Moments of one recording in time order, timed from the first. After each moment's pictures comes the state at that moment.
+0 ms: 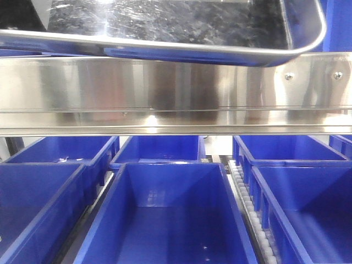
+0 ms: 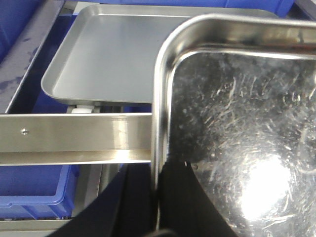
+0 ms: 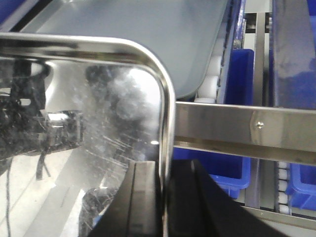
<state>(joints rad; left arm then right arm) -1.22 1.08 -1.01 0.99 1.18 -1.39 1.04 1.06 -1.01 -0.65 0.91 1.21</state>
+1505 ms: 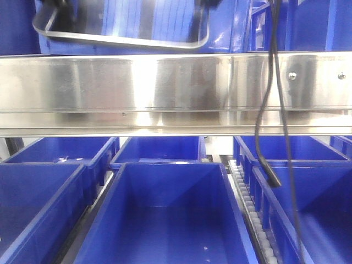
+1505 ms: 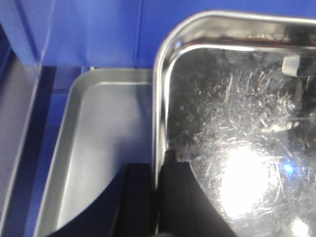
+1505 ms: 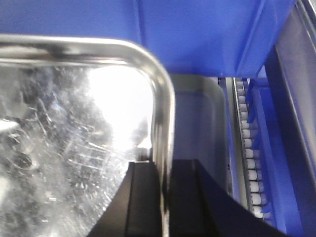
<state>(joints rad) -0.32 1.66 -1.52 0.13 0.68 -0.26 0.58 1.83 -1.72 -0.43 0.83 0.81</state>
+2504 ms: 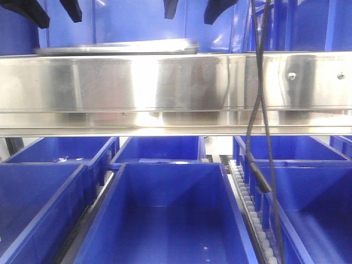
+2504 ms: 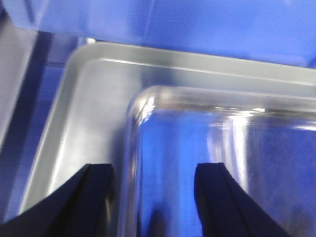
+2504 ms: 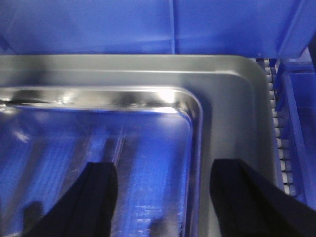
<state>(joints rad) -0.29 1.70 -1.53 0.13 0.69 -0.36 0.58 1.87 -1.73 -0.36 0.79 0.81</state>
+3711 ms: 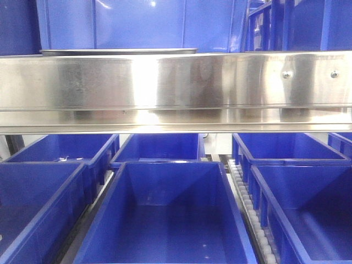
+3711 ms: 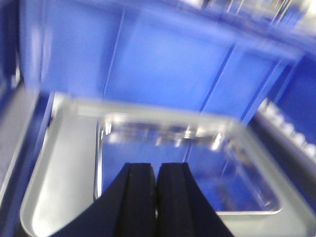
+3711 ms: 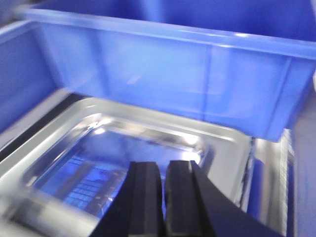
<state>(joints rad) -0.33 1.00 -0.82 0.10 0.12 -0.36 0.58 1.31 -1.26 -0.37 0.44 0.56</state>
